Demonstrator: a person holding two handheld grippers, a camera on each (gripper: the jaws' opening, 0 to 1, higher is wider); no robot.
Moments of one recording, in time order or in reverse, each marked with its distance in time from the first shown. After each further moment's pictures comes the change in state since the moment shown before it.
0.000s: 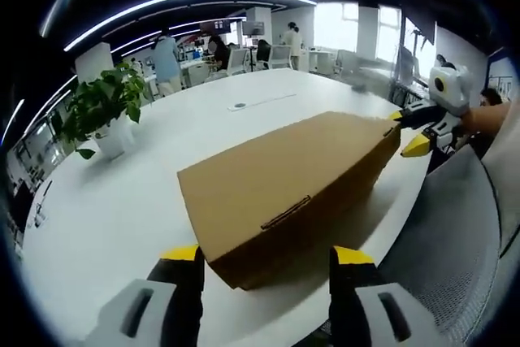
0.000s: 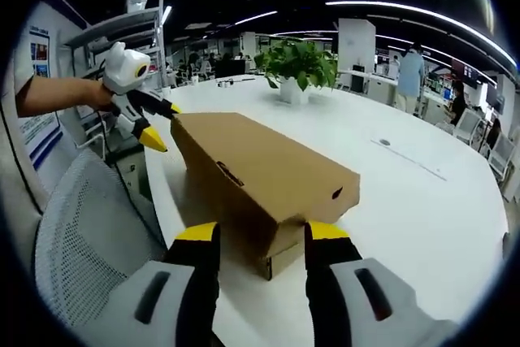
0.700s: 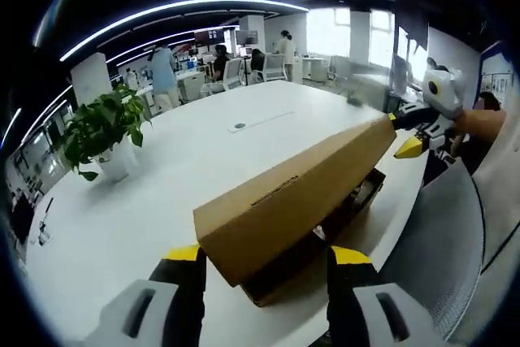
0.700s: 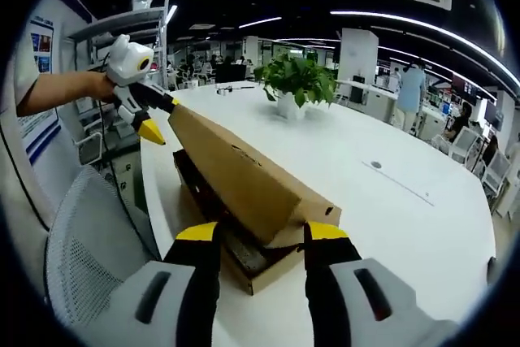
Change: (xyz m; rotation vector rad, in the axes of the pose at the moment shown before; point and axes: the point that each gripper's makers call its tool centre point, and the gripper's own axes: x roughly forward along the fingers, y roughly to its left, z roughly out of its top) left arm -0.020 0.015 0.049 0.029 -0.049 -0.011; right arm -0.012 -0.016 0.046 -0.046 -0.035 -0.027
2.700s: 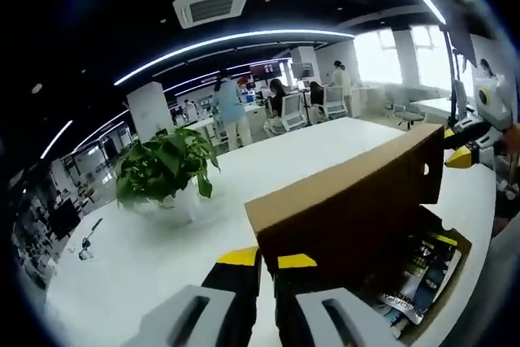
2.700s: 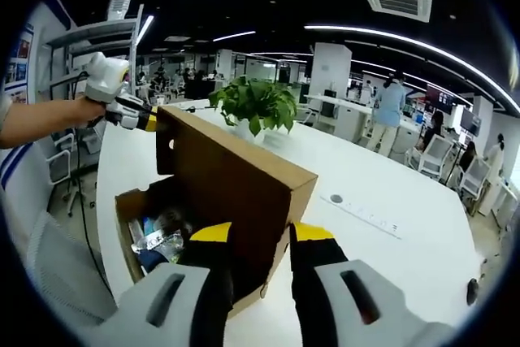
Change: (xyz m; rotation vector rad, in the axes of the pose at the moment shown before) left arm 0.038 0.112 0.093 -0.016 -0.189 0.354; right arm 0.034 -0.093 0.068 0.006 -0.066 -0.155
